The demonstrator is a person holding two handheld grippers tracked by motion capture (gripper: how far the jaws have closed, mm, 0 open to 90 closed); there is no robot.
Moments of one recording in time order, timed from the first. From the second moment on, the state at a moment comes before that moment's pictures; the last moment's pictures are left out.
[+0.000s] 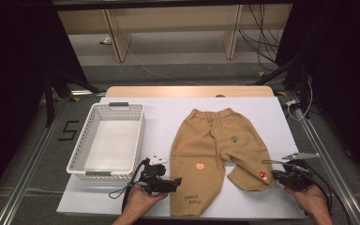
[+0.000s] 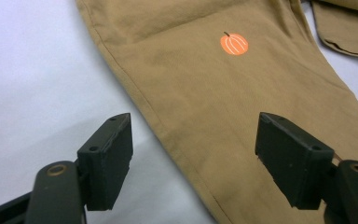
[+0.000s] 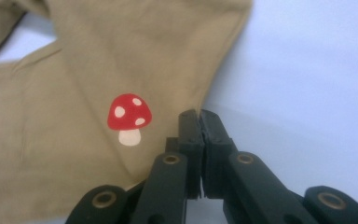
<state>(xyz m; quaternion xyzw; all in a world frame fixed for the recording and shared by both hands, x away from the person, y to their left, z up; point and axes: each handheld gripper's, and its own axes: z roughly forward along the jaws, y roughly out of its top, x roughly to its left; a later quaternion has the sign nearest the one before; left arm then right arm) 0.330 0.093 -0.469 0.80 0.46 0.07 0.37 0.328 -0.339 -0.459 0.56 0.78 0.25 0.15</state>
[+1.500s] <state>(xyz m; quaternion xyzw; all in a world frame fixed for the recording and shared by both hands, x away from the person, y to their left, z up) 0.328 0.095 -0.467 0.80 0.47 0.07 0.37 0.303 -0.363 -0.453 0.56 0.77 0.20 0.23</state>
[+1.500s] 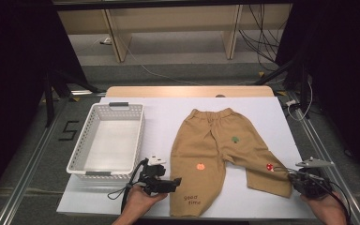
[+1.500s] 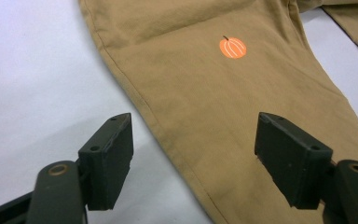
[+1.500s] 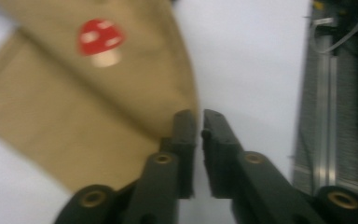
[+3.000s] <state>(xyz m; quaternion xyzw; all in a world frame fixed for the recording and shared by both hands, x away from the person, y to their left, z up) 0.323 0.096 -0.462 0.80 0.45 0.06 0.40 0.305 -0.269 -0.461 0.33 0.91 0.24 0.10</state>
